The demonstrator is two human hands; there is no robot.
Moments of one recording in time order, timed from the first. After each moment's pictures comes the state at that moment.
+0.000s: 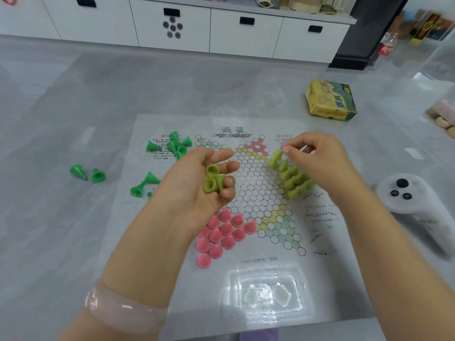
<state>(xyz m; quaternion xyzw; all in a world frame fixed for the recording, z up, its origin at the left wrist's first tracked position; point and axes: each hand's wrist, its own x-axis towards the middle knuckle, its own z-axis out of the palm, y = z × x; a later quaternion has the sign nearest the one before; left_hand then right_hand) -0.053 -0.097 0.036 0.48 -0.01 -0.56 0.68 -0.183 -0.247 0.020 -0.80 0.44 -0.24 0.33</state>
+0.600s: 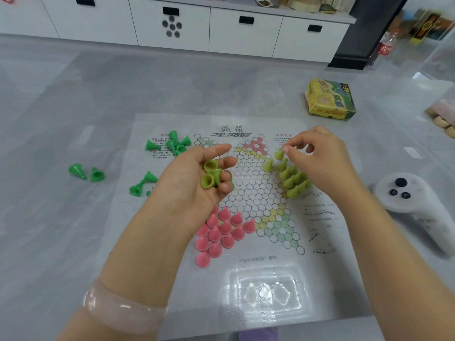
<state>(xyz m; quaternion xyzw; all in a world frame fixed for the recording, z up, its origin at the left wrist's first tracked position) -0.052 -0.097 0.035 0.46 -0.03 -0.54 0.70 -0.183 -0.247 0.019 -0.85 0.42 -0.24 0.22</state>
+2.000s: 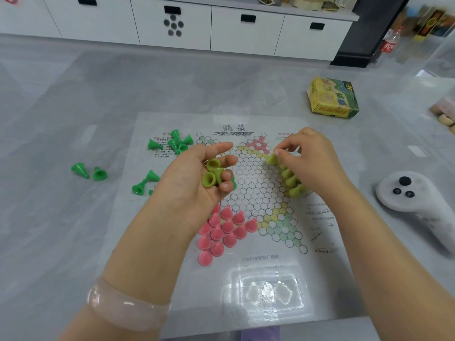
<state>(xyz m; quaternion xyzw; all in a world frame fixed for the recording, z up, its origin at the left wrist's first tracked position) -0.053 -0.096 0.038 0.48 -0.04 -0.53 0.70 -0.168 -0.246 0.010 -0.87 0.41 -0.21 0.18</state>
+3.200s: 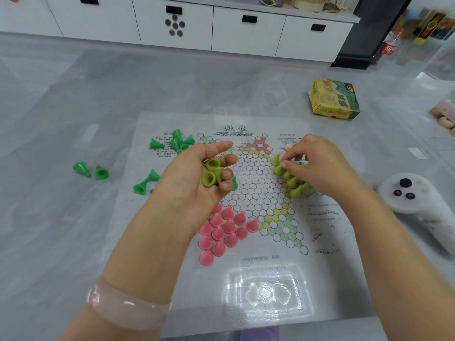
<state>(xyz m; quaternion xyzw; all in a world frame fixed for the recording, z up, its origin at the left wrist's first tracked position) -0.051 -0.095 0.040 0.48 -0.03 -0.53 0.70 -0.181 -0.251 0.016 -0.91 0.38 -0.11 0.14</state>
